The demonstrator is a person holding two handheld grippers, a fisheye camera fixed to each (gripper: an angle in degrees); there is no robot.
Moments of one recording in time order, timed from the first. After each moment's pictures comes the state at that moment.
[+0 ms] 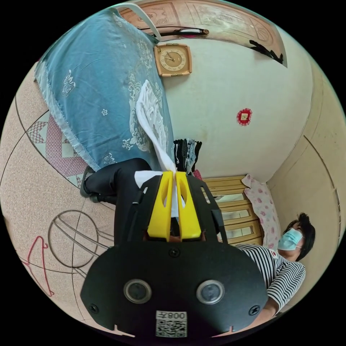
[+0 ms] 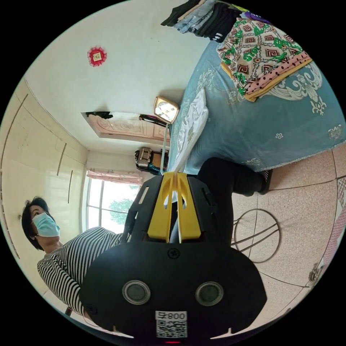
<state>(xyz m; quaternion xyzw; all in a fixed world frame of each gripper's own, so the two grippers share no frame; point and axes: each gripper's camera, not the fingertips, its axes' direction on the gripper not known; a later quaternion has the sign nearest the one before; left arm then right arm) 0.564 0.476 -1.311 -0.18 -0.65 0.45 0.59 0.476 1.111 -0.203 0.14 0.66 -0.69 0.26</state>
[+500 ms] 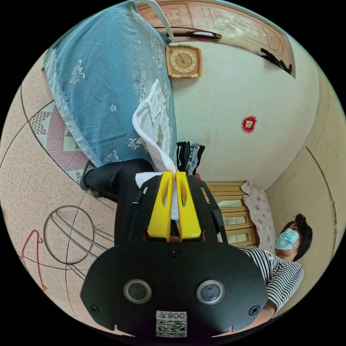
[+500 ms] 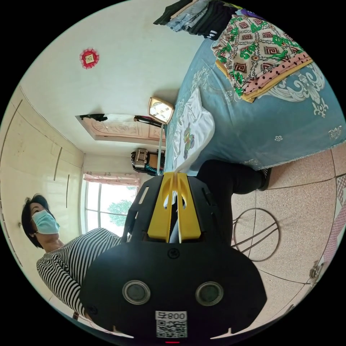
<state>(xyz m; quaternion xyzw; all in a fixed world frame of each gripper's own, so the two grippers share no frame) 0.559 0.405 -1.277 -0.15 -0.65 0.43 0.61 0.416 1.057 -0.142 0.16 0.67 -0.68 0.26</state>
